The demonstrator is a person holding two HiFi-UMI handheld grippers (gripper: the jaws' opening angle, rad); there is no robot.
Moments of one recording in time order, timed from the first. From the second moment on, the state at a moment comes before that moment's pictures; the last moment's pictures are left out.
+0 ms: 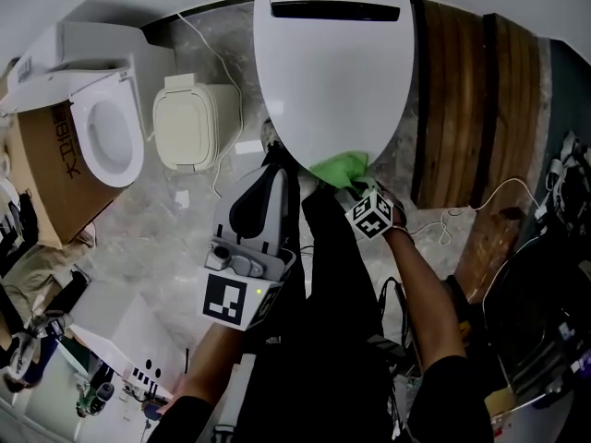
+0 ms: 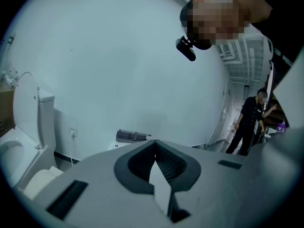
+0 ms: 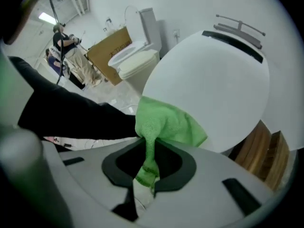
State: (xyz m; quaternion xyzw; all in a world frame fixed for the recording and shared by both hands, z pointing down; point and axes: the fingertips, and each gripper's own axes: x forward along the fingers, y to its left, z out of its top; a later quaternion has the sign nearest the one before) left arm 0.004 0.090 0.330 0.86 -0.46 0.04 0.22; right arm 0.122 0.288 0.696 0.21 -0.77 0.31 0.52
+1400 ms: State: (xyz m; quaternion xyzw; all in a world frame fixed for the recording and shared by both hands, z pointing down) left arm -0.035 -0.031 0.347 0.85 -0.47 0.02 0.25; right arm 0.216 -0.086 0.675 0.52 -0.68 0.27 0.44
